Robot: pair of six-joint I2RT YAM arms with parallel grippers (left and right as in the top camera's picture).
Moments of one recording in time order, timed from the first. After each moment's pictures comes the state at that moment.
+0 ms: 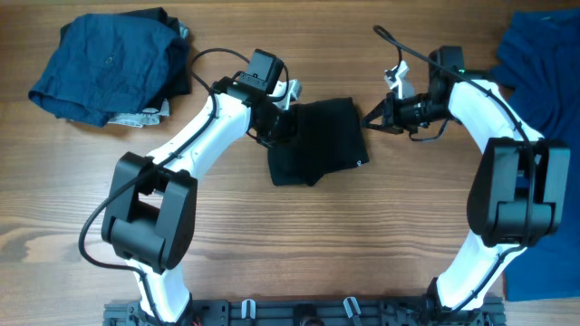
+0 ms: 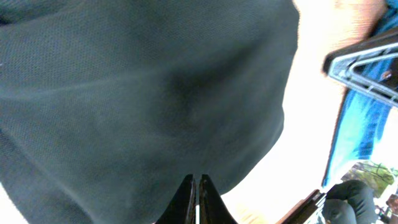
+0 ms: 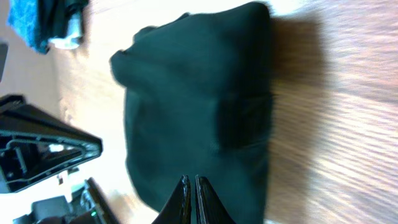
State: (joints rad) left arm -0.43 1.96 1.43 -0.72 0.55 -0.43; right arm -0.02 2.00 1.38 -0.84 -0.83 -0.05
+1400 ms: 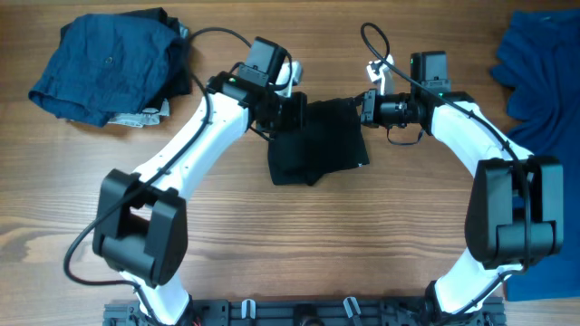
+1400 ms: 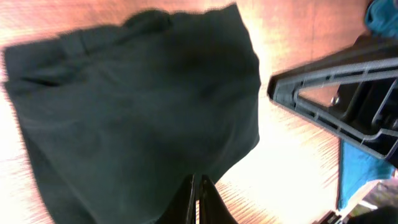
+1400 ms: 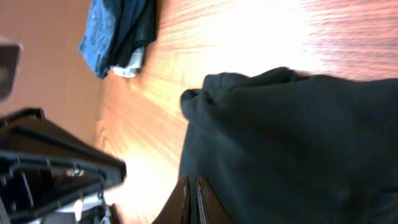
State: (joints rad) left arm -0.46 1.89 1.48 -0.72 0.43 -0.42; right arm 0.07 1.88 1.18 -0.33 -0.91 0.24
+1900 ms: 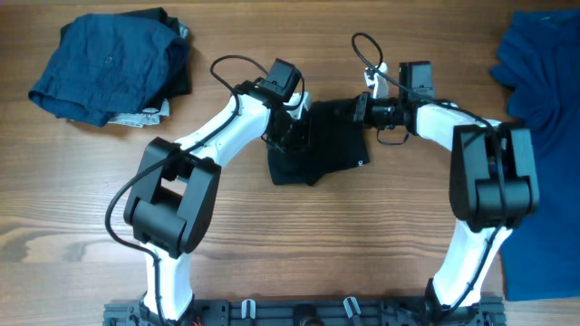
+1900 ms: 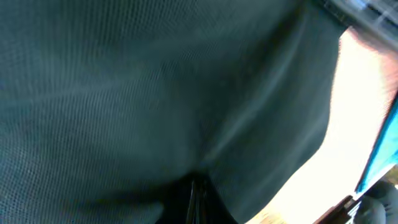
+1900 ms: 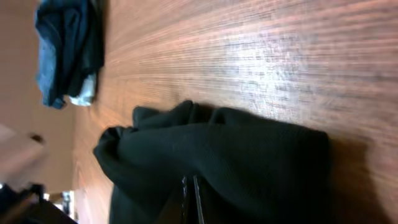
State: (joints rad) left arm -0.49 2.08 1.47 -0.74 0.49 -0.42; right arm 0.07 2.12 1.18 -0.07 -0.86 0.37
